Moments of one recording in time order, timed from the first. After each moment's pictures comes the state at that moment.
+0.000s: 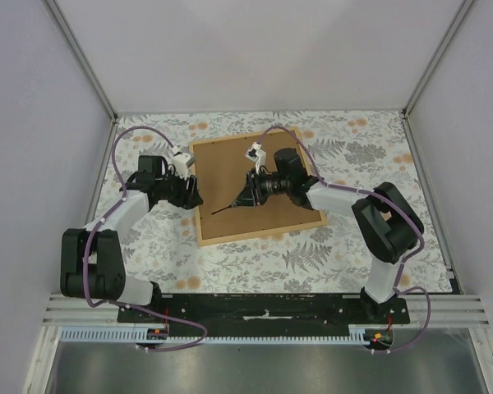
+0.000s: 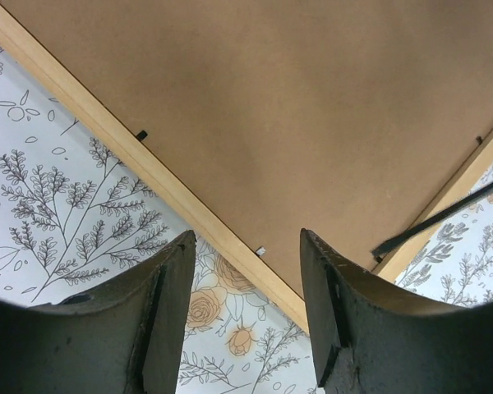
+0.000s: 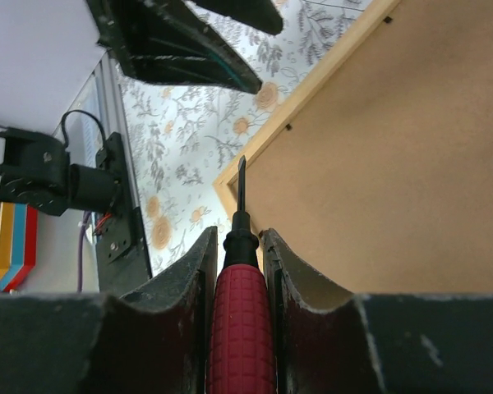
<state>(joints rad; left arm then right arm) -0.06 1.42 0.84 -0.31 0.56 0.25 0.61 1.80 1.05 0.29 -0.79 0.37</state>
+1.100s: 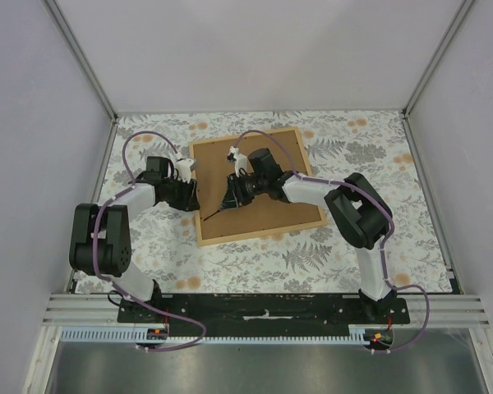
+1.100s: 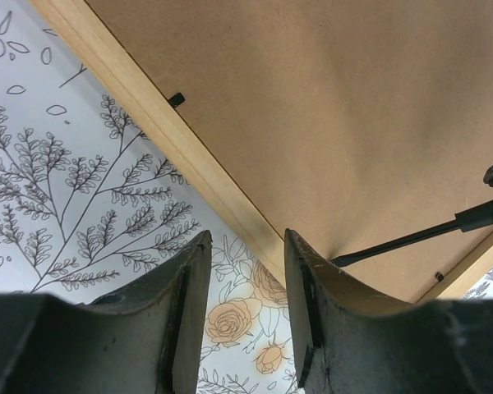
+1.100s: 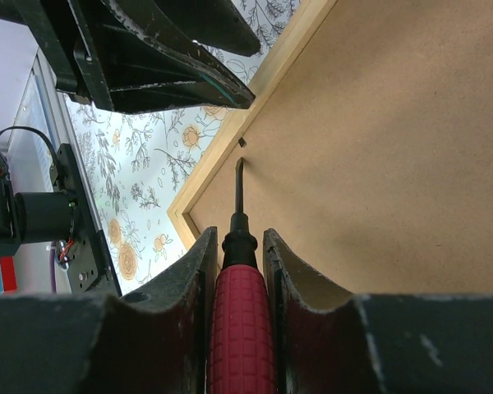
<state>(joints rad) -0.06 1.60 0.86 -0.29 0.46 0.23 0.70 2.06 1.33 0.09 -0.66 0.37</state>
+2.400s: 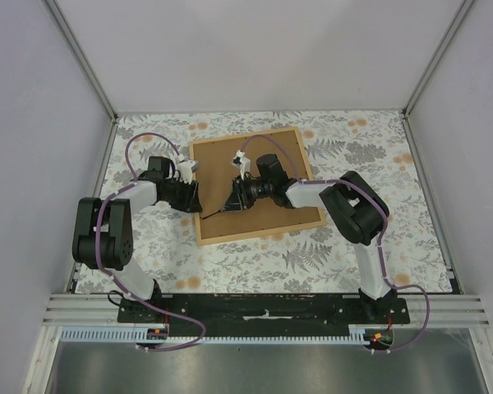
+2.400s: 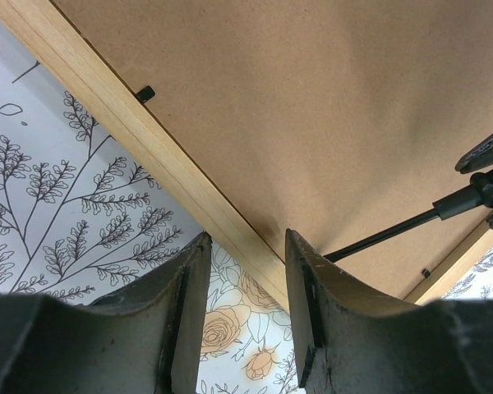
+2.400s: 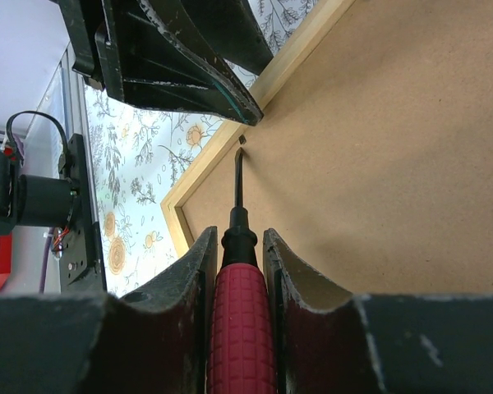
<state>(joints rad) -0.06 1.67 0.89 -0.32 0.51 0.23 0.67 2.11 1.23 0.35 -0.78 0.38</state>
